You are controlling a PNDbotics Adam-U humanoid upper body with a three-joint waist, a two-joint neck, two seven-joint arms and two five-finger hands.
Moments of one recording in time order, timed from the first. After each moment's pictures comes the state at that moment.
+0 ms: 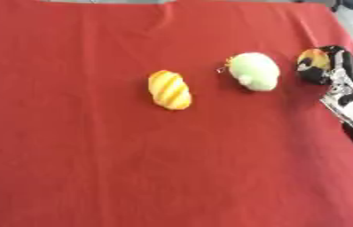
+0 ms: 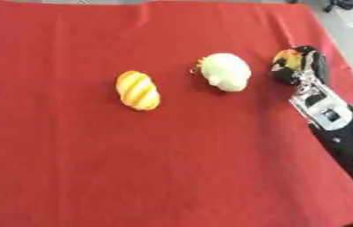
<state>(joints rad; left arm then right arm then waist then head) -0.39 0.43 -0.16 -1.98 0.28 0.13 0.14 -0.13 -1.05 -0.29 -1.45 -0.30 0.46 -0.65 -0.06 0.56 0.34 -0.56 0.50</state>
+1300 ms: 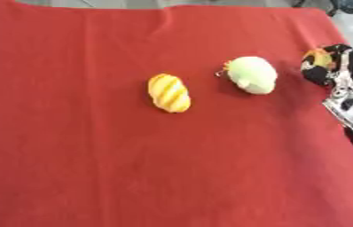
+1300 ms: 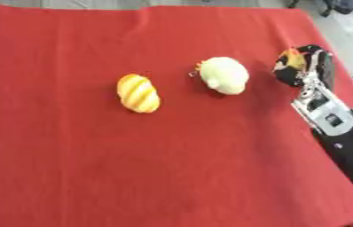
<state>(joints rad) -0.38 0.43 -0.16 -1.98 0.28 0.13 0.14 -0.10 -1.02 -0.32 -1.50 -0.26 0.40 -0.72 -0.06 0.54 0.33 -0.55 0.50</state>
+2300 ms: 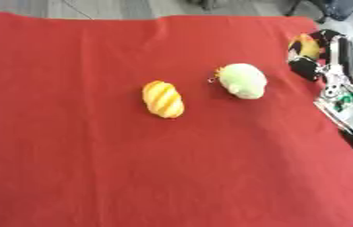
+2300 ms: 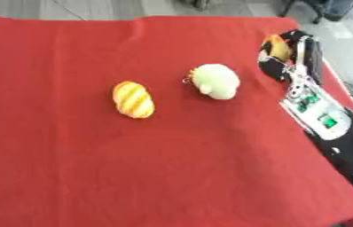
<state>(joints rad) -0.38 0.43 -0.16 -1.98 0.28 0.13 0.14 -0.08 -1.02 -0.29 -1.75 -0.18 0.38 -0.73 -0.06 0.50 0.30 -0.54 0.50</state>
